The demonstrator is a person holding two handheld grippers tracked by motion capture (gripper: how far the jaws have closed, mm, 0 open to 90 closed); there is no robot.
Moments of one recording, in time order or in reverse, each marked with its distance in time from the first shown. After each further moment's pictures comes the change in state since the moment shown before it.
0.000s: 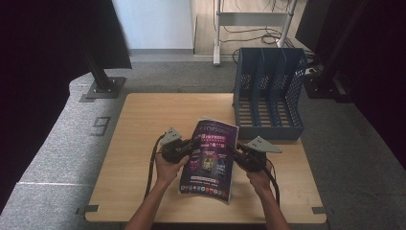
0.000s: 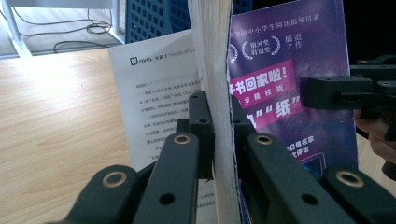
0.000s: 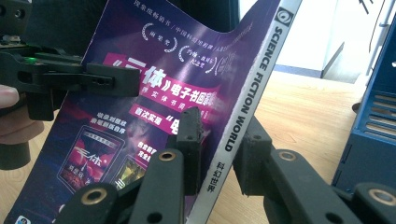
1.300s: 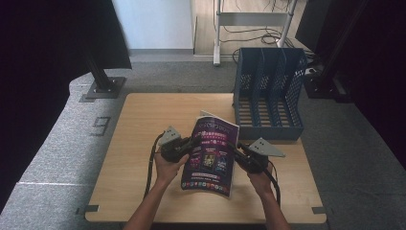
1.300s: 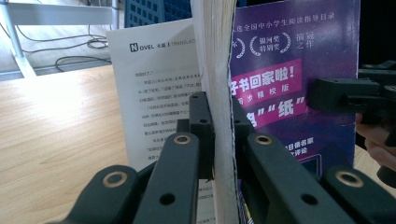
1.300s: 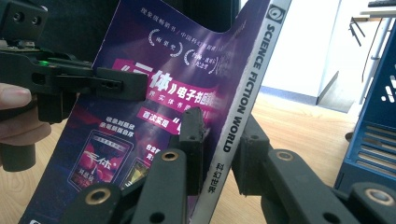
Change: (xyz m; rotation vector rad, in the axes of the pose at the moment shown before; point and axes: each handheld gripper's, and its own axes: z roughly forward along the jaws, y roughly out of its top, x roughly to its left) left arm -0.006 0.009 -0.006 -0.051 -0.004 0.024; right arm 0.006 0.006 -0.010 -0.087 0.006 -0.057
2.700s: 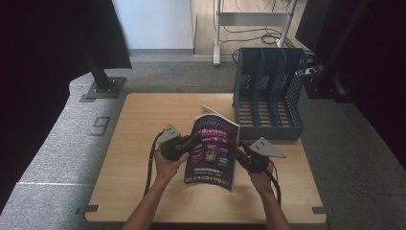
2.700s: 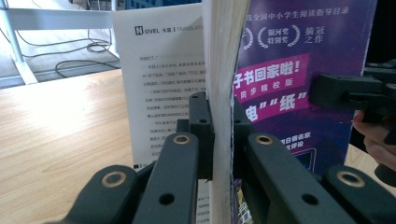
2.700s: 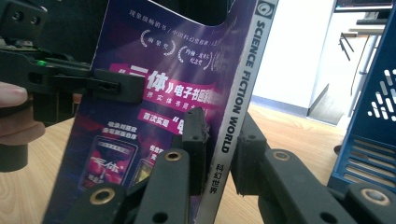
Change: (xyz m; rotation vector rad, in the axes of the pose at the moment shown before) left arm 0.002 0.005 -0.001 -0.007 -0.001 0.010; right arm 0.001 0.004 -0.002 -0.040 -0.018 -0.040
